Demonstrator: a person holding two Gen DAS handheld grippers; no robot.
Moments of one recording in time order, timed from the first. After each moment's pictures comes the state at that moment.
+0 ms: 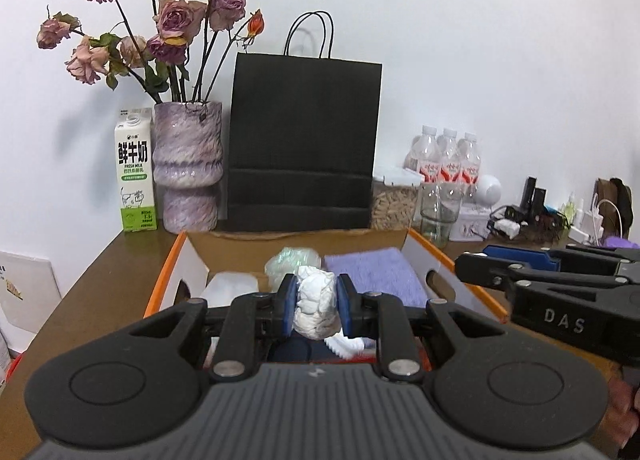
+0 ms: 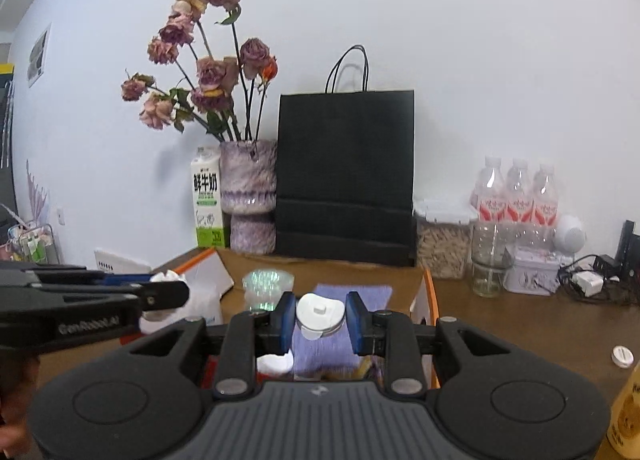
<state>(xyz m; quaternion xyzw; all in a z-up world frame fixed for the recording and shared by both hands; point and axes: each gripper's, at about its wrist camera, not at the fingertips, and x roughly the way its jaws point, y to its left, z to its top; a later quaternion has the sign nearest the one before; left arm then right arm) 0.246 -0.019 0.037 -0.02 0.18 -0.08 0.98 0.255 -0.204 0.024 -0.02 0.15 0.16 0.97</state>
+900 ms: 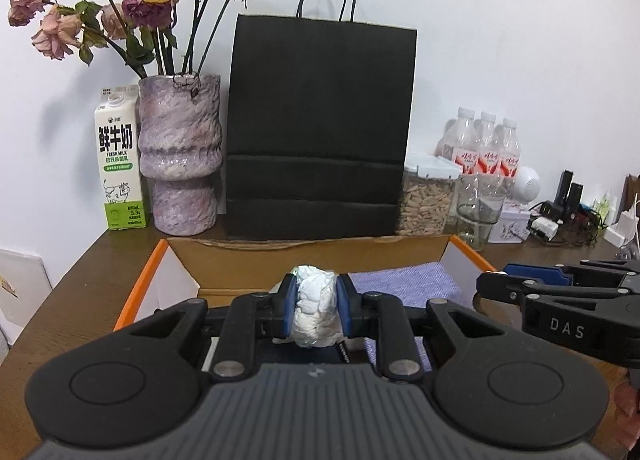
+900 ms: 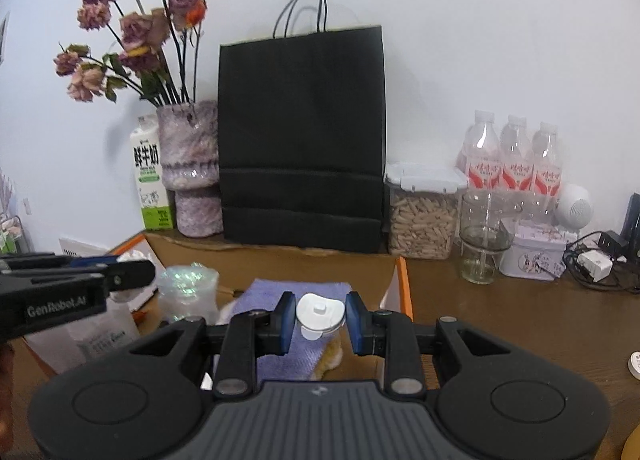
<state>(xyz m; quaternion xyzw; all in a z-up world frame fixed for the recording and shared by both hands) 0.339 -0.025 0.017 -0.01 0.21 -0.06 0.98 0.362 -0.220 -0.009 -0.01 0.22 0.13 0.97</state>
